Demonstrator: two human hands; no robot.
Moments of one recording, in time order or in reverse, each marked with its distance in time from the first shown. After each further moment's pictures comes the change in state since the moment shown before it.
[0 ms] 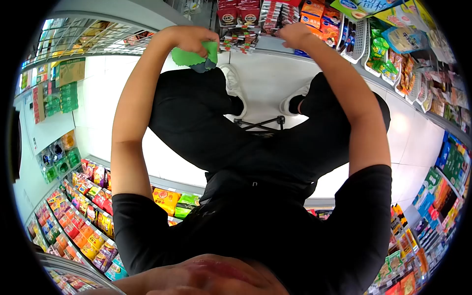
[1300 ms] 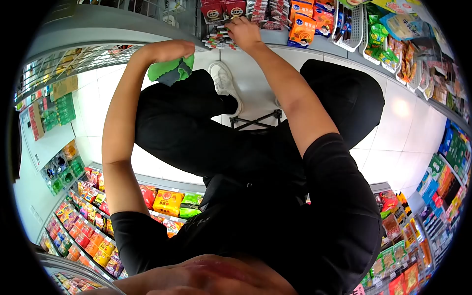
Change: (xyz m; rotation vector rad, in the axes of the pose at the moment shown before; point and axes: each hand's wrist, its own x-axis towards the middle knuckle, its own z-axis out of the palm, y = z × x) left_hand 0.006 -0.021 0.014 0.060 -0.057 0.083; right_hand 0.097 -0.107 0.065 0.336 0.761 0.221
